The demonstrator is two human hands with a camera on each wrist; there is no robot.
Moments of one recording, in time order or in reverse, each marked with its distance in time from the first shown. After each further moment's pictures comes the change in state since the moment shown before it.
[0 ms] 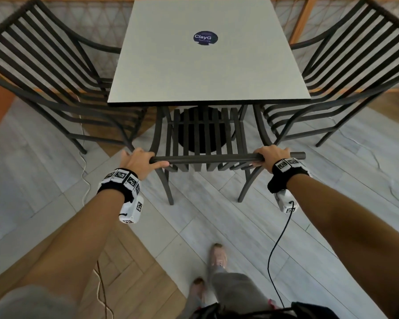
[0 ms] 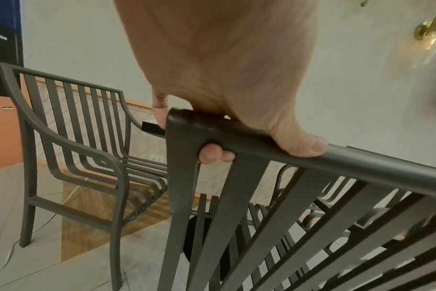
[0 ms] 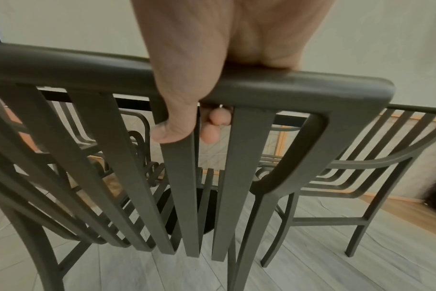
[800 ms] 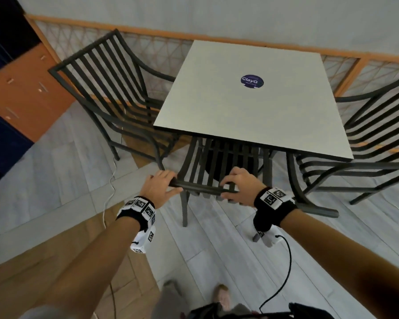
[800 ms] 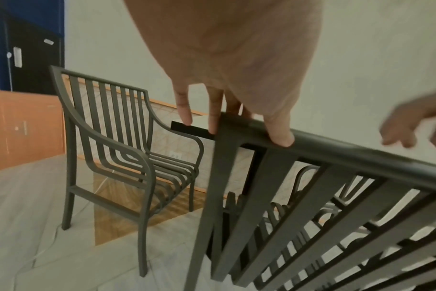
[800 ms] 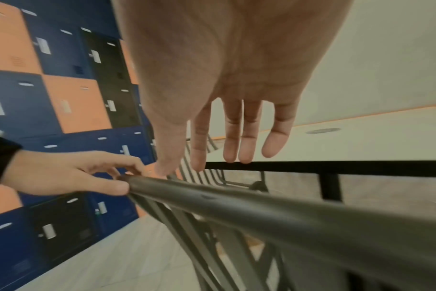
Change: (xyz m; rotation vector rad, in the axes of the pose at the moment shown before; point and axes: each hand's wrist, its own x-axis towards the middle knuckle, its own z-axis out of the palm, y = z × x) left_hand -0.015 -0.038 0.000 -0.231 0.217 0.027; right_hand 0.019 -0.150 -0.050 0.121 -0.083 -0.599
